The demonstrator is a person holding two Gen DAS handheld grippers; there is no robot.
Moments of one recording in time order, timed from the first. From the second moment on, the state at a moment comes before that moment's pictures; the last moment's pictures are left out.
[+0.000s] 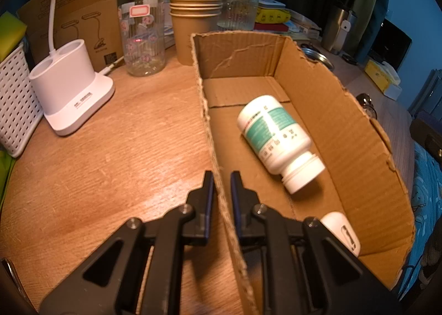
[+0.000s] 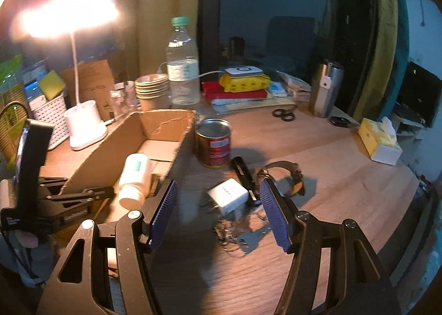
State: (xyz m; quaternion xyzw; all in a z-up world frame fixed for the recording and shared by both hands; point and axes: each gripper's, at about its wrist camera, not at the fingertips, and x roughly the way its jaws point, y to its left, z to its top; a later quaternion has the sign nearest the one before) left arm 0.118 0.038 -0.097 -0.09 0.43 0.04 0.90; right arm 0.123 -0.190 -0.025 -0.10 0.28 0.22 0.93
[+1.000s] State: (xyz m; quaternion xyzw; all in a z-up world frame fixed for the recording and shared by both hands) left arm 0.118 0.039 -0.097 -0.09 0.43 0.04 0.90; right arm 0.147 -0.205 -0.093 -0.09 0.38 0.20 0.90
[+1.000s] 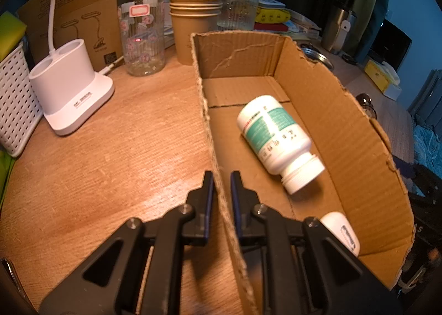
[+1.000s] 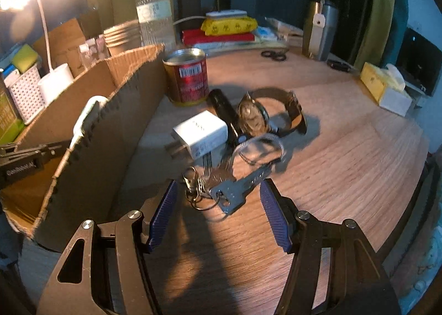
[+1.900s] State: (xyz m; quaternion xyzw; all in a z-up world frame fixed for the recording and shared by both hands) left arm 0.118 0.040 -0.097 -0.09 0.43 0.04 0.90; right arm 0.148 -0.195 -0.097 -0.11 0.36 0.22 0.90
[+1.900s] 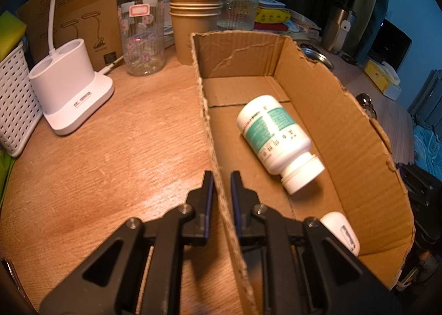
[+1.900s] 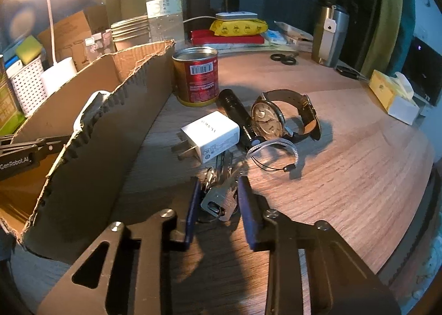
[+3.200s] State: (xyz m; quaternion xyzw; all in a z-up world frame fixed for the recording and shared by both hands) left arm 0.118 0.039 -0.097 -0.09 0.43 0.03 0.90; right arm 0.142 -0.217 -0.081 -0.04 0.35 0.27 0.90
